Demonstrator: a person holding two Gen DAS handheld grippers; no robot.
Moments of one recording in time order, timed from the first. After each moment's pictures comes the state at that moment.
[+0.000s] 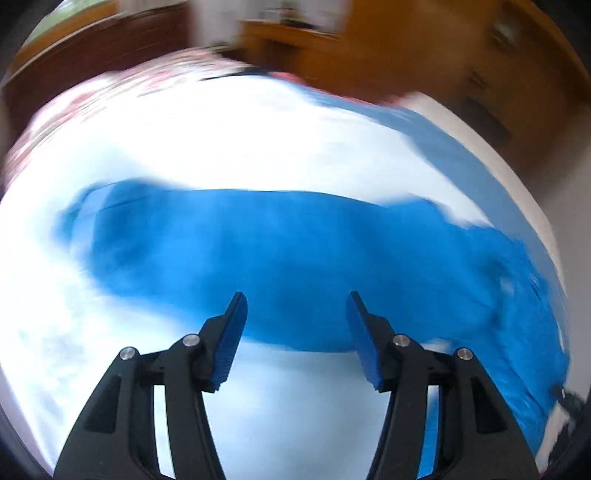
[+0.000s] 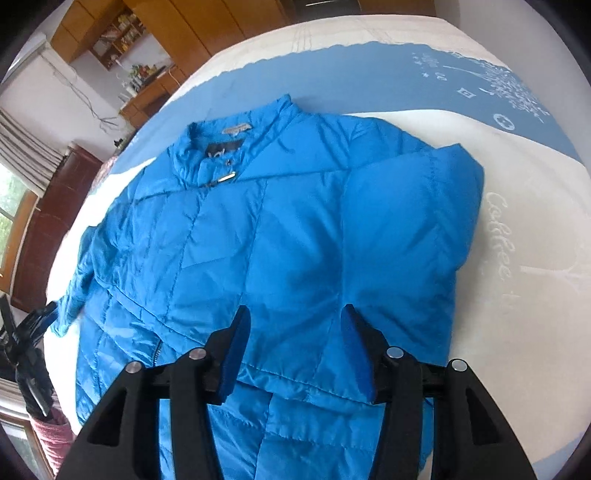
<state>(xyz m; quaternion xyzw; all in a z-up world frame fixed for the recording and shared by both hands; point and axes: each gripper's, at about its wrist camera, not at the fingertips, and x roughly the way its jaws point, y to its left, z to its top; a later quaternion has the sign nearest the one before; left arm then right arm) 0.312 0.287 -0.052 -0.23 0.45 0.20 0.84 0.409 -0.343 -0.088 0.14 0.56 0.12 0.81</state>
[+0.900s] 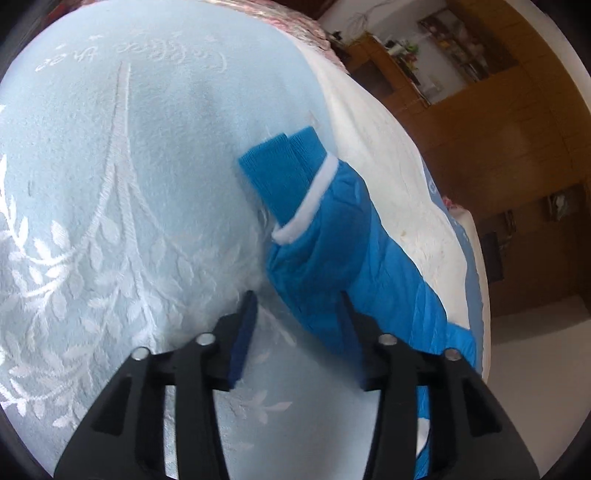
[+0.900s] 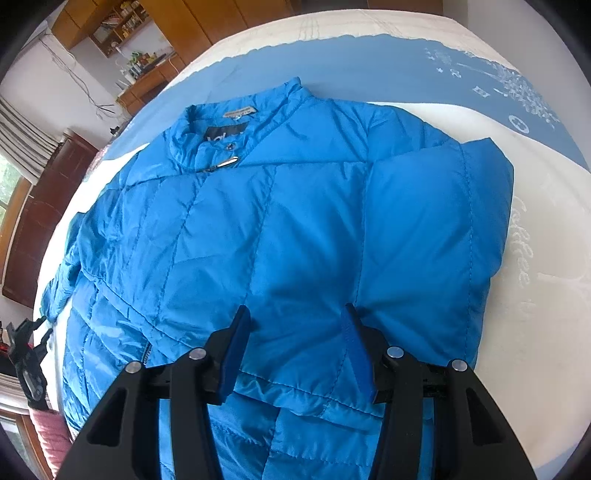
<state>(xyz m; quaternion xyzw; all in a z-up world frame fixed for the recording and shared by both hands) 0.244 0.435 -0.117 -0.50 0.35 0.21 0.76 0.420 -0.326 -0.102 0.12 0.57 0.11 0.80</state>
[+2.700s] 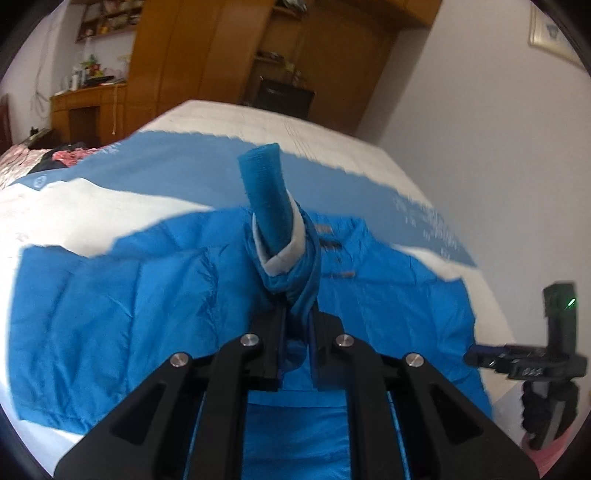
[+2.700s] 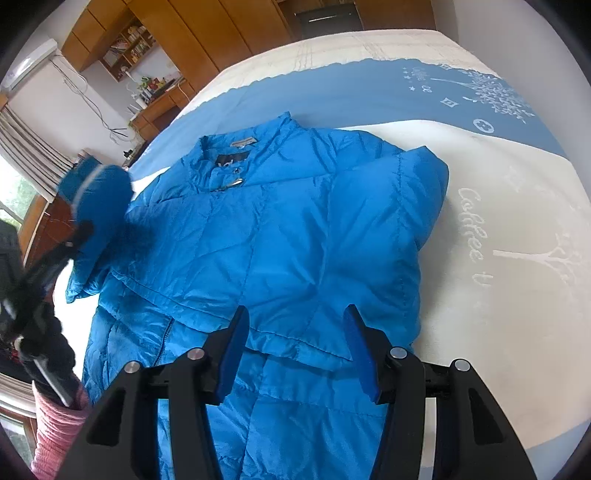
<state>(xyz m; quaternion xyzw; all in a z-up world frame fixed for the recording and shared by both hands) 0.425 -0.040 -0.010 -0.09 0.38 -0.16 0.91 0.379 -0.366 -0.070 0.15 0.53 0.13 0.82</state>
